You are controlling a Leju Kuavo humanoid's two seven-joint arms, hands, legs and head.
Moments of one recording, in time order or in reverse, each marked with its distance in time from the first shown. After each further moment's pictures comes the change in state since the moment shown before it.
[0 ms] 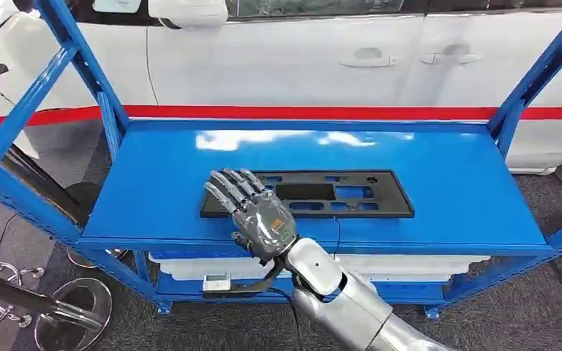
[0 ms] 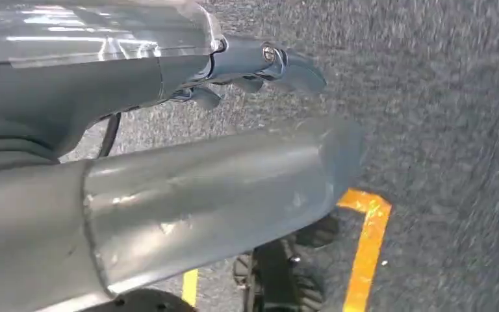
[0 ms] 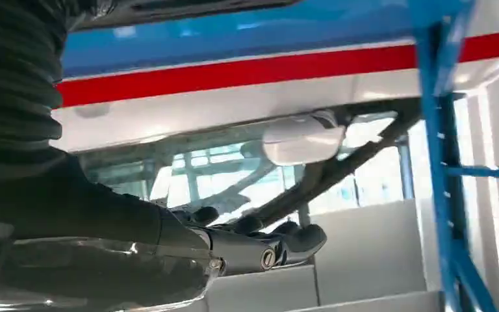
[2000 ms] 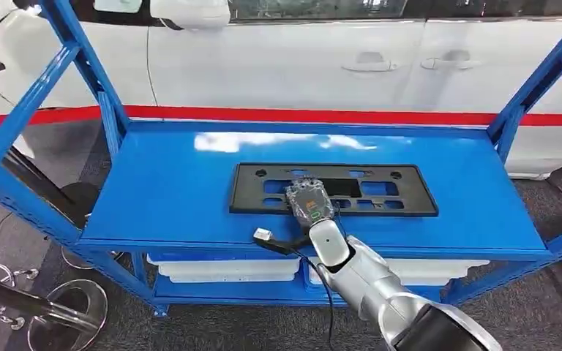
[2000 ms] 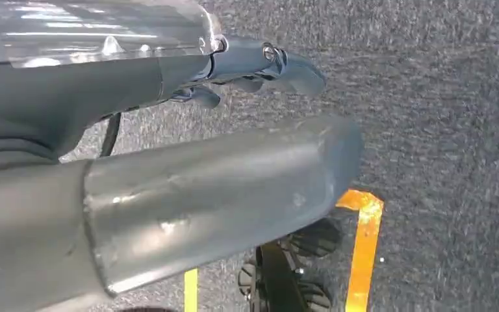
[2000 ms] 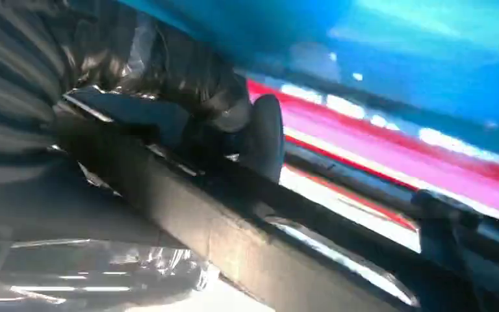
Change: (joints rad) left arm -0.010 0.005 0.006 0.000 -0.072 -0.017 -0.021; right arm -0.202 0.047 -0.120 0.698 0.341 0.001 0.365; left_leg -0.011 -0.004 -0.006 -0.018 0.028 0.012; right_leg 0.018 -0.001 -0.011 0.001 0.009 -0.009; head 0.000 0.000
